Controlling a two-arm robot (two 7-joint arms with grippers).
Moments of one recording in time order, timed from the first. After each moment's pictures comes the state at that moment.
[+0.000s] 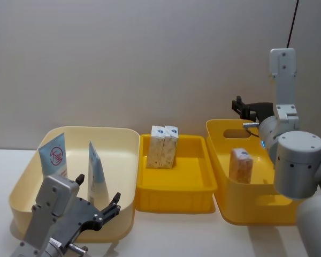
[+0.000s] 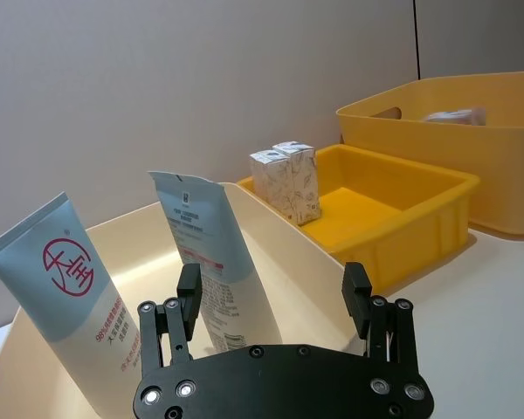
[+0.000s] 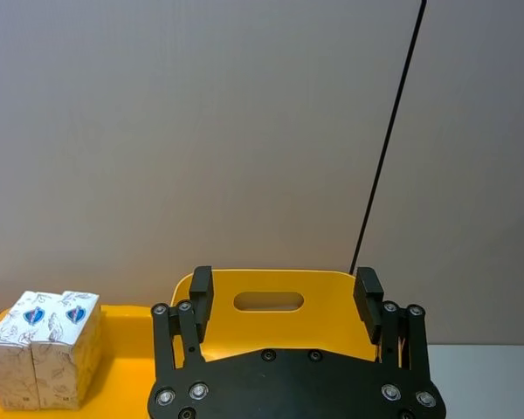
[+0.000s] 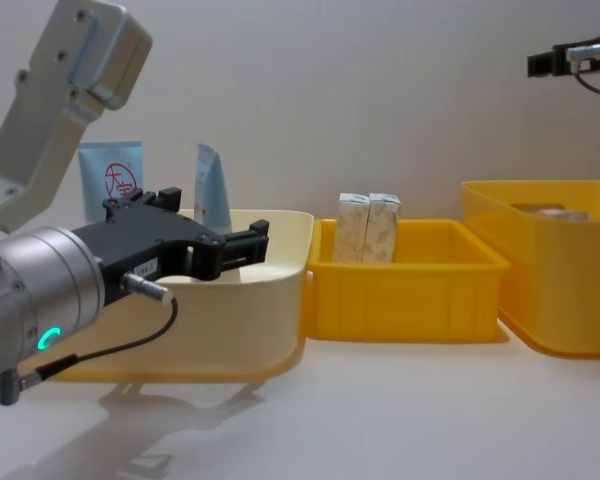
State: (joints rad) left arm -0.24 0.38 0.45 -1.63 -0.20 0.01 -0.01; right arm 0.71 0.06 -0.17 -1.27 0.04 0.47 -0.20
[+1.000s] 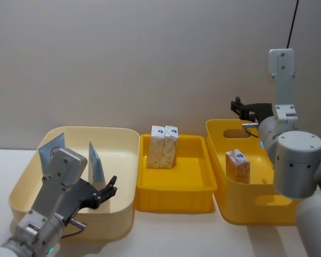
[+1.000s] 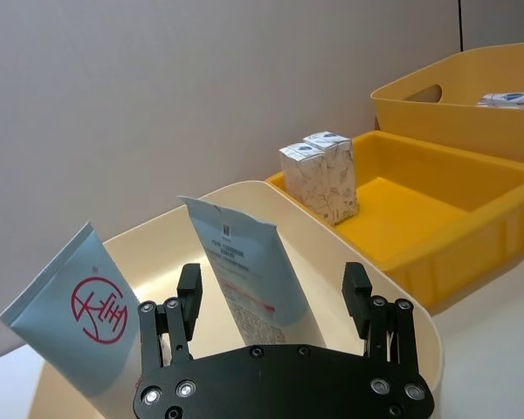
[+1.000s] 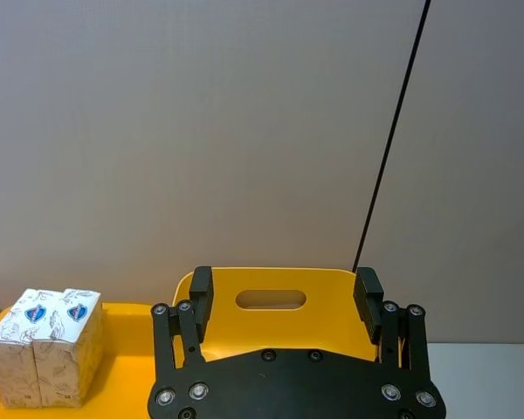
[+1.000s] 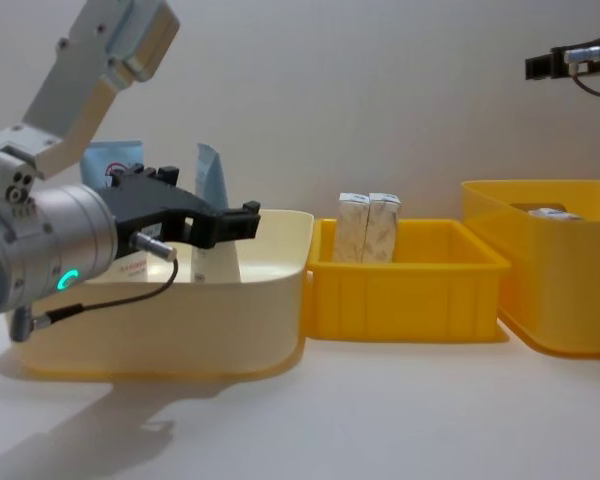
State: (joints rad) left arm -0.36 0.35 0.46 -1.55 -0.15 0.12 -0.03; right arm 0.71 0.06 -0.17 -1.26 0.04 0.47 -0.20
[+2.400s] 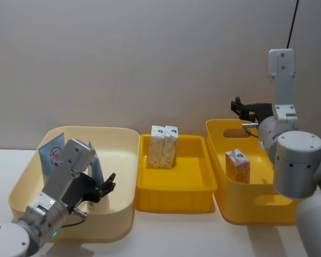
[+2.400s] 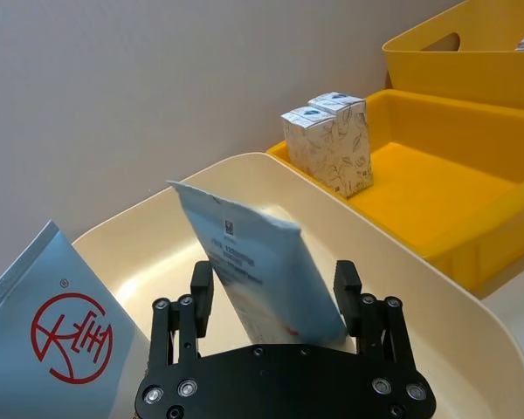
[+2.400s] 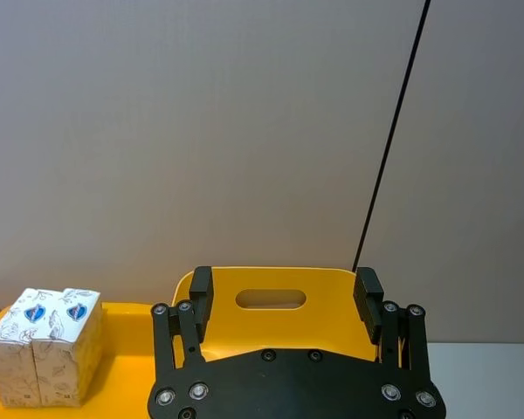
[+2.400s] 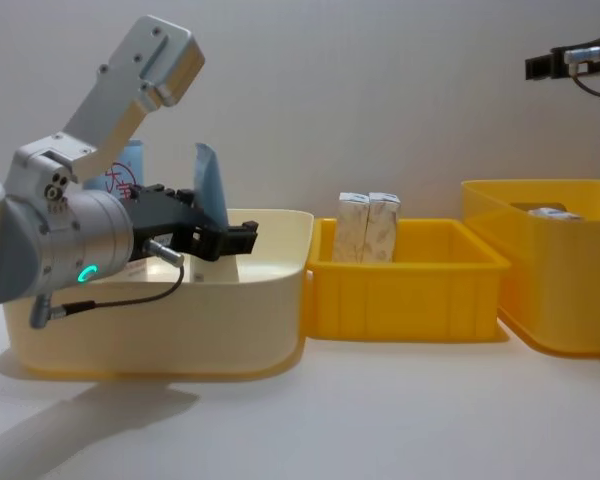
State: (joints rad) left arm -0.49 0.30 0.47 -1.36 -0.11 0.16 -0.11; right arm 0.71 0.06 -0.17 -1.26 0.04 0.47 -0.20
